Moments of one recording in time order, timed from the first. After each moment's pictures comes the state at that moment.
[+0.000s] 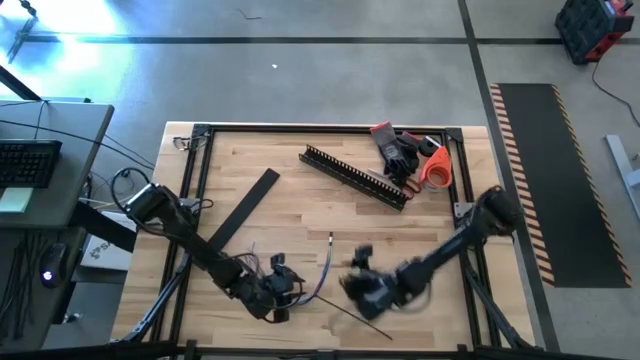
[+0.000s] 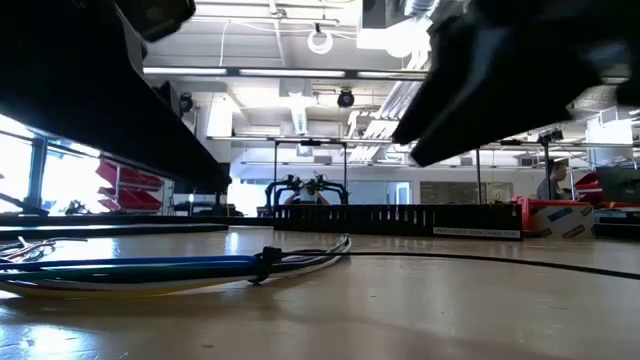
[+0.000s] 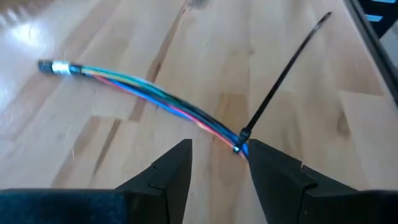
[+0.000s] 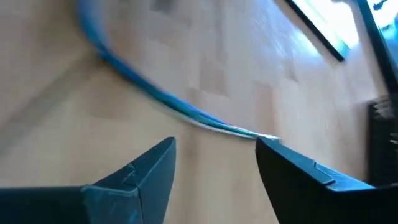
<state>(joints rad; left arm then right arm) -0.69 1.85 0.86 0.23 -0.64 -0.60 0.60 1.88 1.18 -0.37 0.68 0.21</state>
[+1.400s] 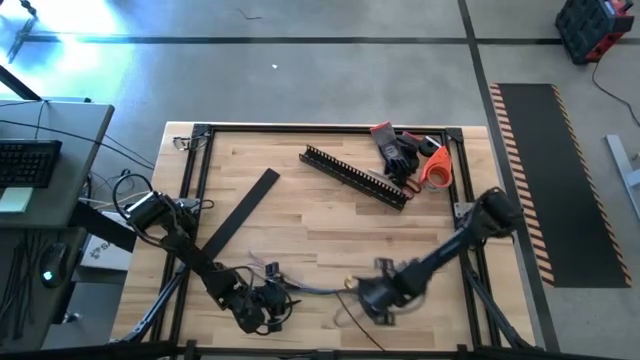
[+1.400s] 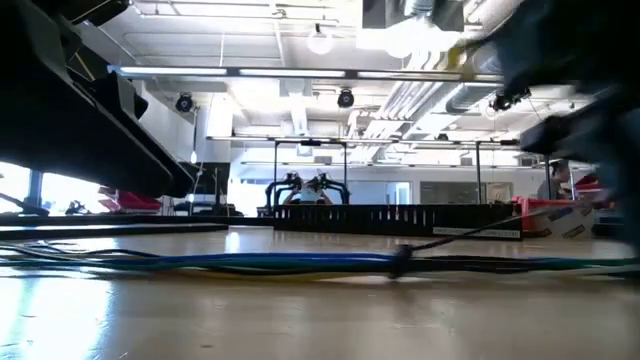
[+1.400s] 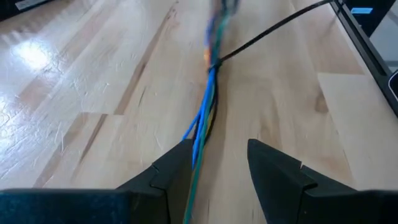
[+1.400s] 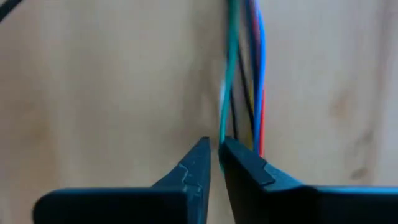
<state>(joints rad) -0.80 1.90 0.86 0.27 -0.76 -0.57 0.65 1.90 1.19 -0.64 0.06 0.68</state>
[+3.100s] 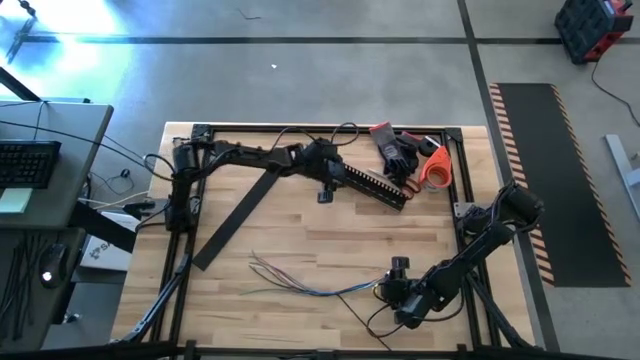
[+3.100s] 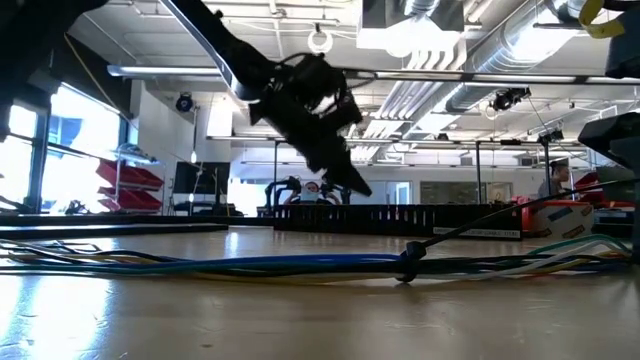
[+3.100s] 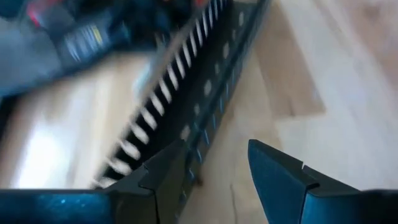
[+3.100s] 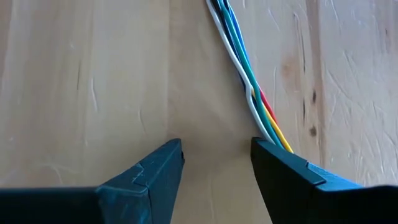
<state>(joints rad) 0.33 2.02 1.27 0.03 0.18 0.42 0.82 1.77 0.87 -0.37 0.38 0.73</state>
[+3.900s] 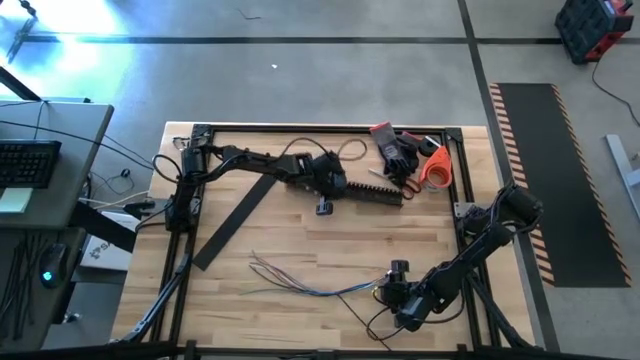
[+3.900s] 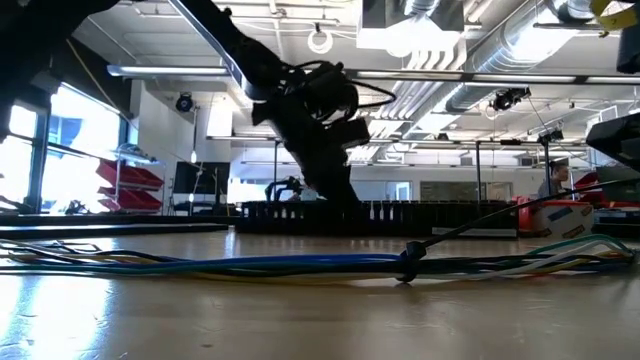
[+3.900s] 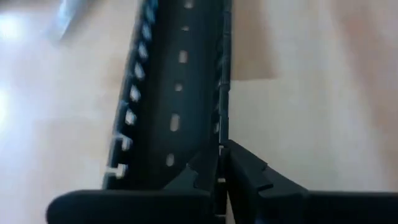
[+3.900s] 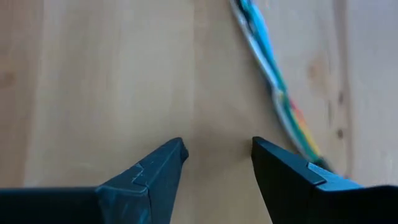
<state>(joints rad) 0.25 2.07 1.33 -0.18 0.18 0.29 0.84 1.76 0.89 -0.35 0.35 0.75</state>
